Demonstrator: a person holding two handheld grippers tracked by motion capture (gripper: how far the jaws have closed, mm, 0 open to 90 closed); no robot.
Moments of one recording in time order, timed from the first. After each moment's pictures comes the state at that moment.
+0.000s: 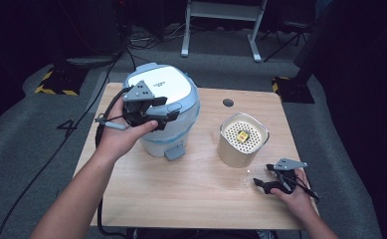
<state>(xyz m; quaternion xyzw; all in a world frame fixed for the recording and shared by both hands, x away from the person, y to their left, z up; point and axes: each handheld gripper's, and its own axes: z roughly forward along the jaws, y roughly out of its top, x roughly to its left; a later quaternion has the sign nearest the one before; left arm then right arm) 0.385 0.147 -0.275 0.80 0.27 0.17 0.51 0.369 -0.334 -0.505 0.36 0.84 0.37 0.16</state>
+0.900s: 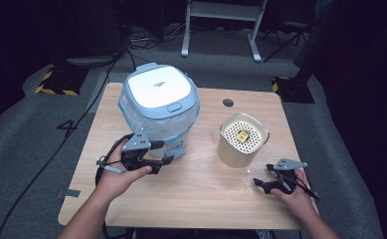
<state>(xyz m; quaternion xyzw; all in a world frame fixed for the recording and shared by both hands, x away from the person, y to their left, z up) 0.346 0.157 -0.385 0.82 0.27 0.12 0.49 0.369 -0.334 -0.505 0.36 0.84 0.37 0.16</state>
